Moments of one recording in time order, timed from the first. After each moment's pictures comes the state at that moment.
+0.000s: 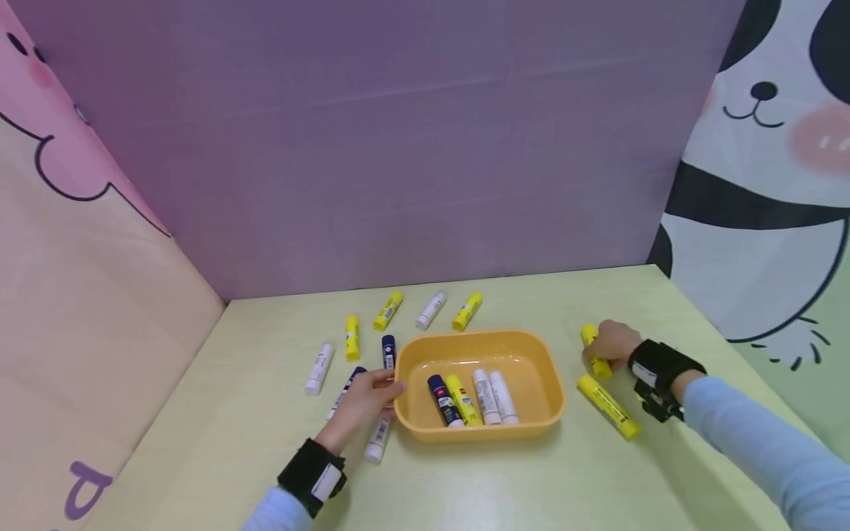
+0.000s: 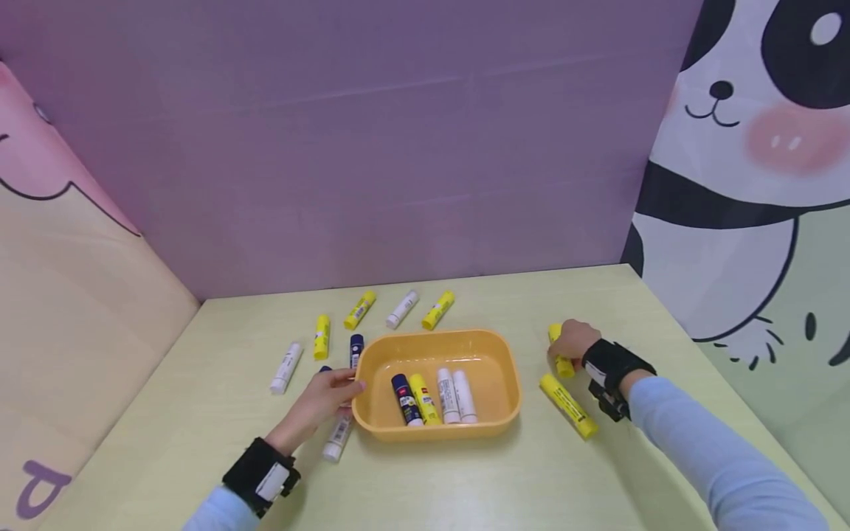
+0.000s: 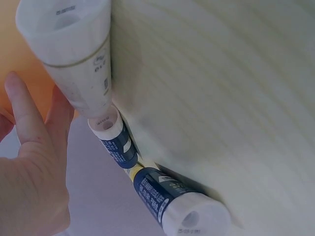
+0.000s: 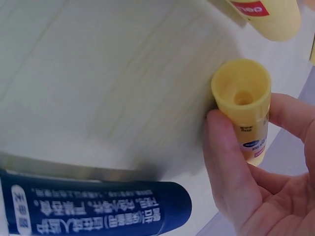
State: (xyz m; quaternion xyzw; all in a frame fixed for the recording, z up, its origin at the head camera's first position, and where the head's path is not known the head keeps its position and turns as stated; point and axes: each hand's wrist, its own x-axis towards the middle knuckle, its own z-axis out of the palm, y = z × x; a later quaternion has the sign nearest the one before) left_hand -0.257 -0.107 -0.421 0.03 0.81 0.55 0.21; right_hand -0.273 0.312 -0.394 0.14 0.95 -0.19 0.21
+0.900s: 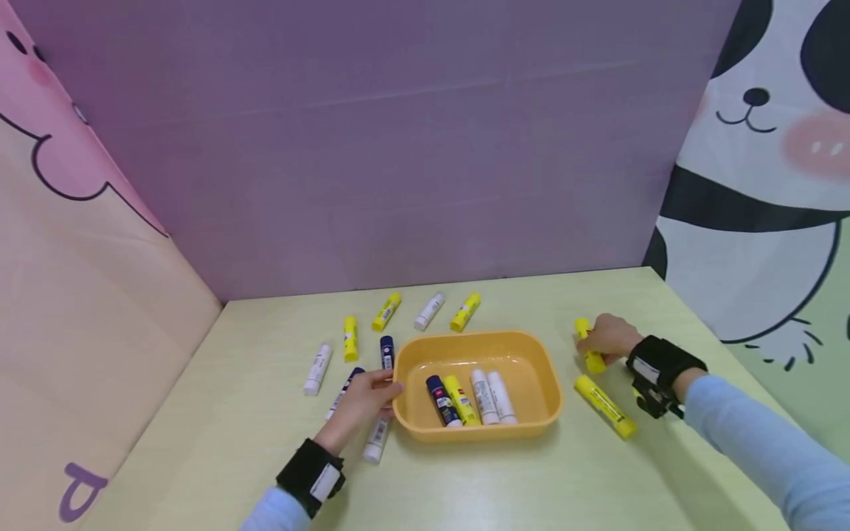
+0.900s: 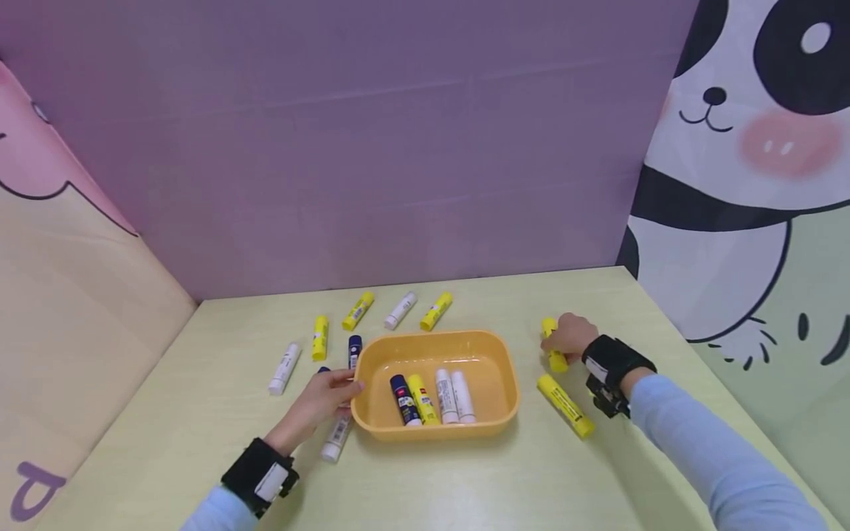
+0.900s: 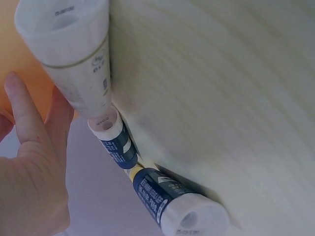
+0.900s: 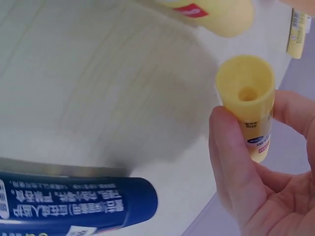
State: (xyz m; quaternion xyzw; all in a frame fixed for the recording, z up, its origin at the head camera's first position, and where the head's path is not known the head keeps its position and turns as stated) left_hand -0.257 -0.108 -0.421 0.03 0.81 0.55 0.22; right_hand -0.279 0.314 -0.391 0.15 0.94 -0.22 0.19
